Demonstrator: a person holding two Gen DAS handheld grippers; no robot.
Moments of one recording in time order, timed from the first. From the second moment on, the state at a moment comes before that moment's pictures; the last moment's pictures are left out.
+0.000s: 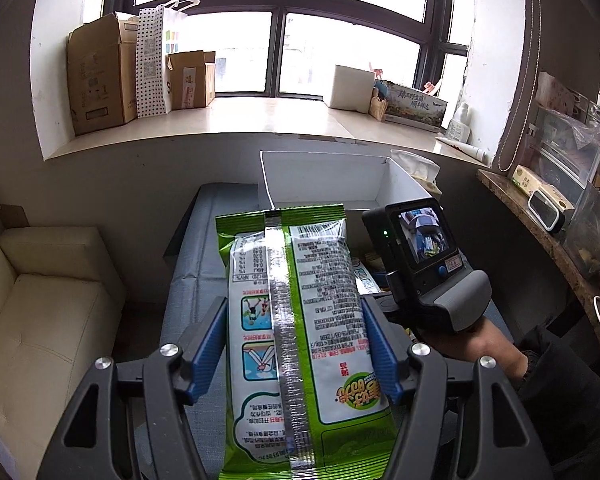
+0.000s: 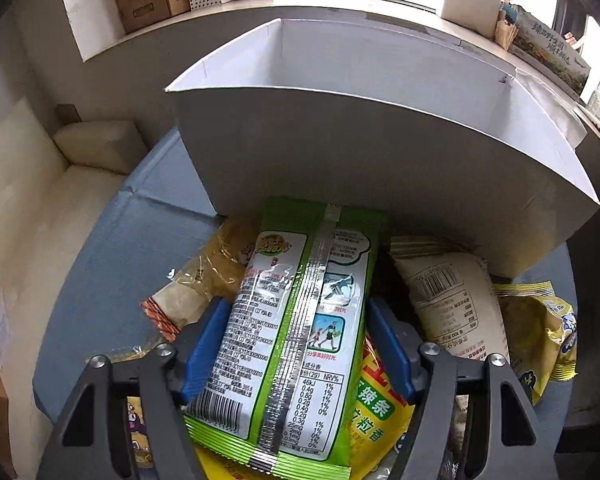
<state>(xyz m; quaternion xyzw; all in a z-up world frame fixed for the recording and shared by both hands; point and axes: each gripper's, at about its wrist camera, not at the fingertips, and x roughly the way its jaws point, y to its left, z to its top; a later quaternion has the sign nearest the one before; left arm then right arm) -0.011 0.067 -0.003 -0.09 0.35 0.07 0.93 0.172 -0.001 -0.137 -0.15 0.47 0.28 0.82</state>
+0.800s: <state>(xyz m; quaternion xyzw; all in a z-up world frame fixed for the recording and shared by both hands) 0.019 0.035 -0.009 -0.09 0.35 0.02 0.93 0.151 -0.178 -0.022 0.11 0.34 0.35 0.86</state>
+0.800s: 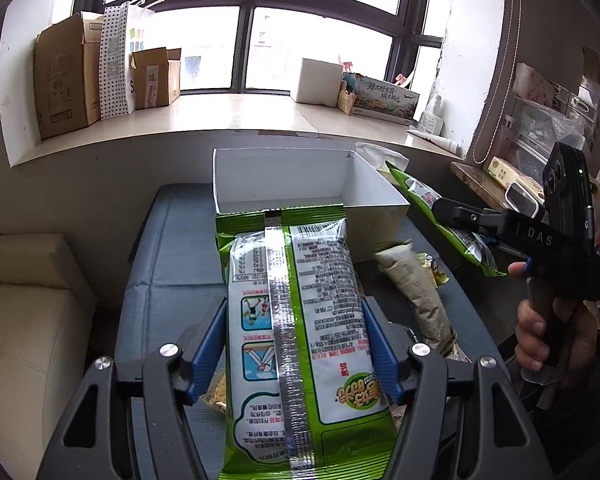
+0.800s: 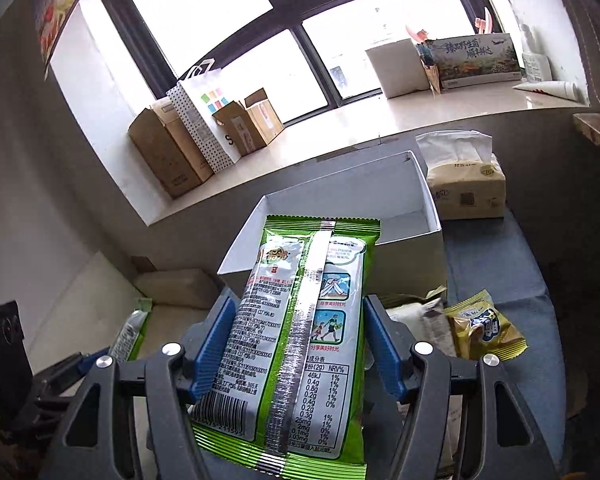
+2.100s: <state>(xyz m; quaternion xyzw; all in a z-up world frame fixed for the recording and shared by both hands) 0.289 0.108 -0.038 -0.08 0.38 0.05 0.92 0.349 -0.094 -0.053 -0.05 0.40 0.27 0.87</state>
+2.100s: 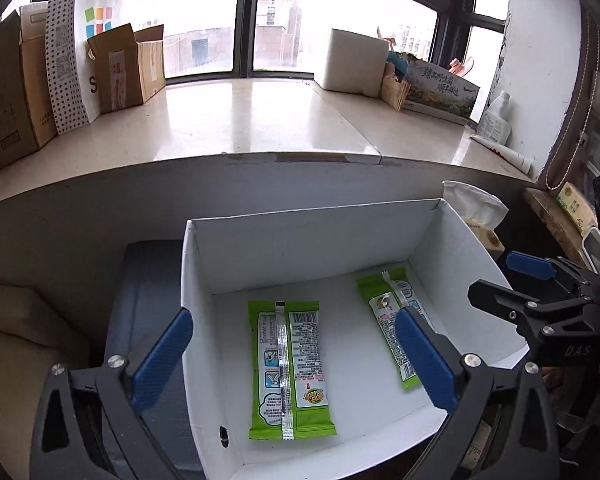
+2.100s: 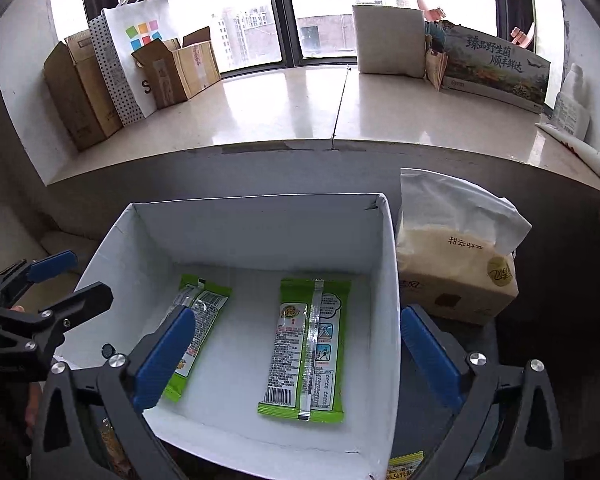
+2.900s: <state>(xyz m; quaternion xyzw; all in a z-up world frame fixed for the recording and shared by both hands) 0.035 0.061 -0.032 -0.12 0.35 -0.02 0.93 0.151 -0.256 -0.045 0.01 0.33 0.24 0.91</state>
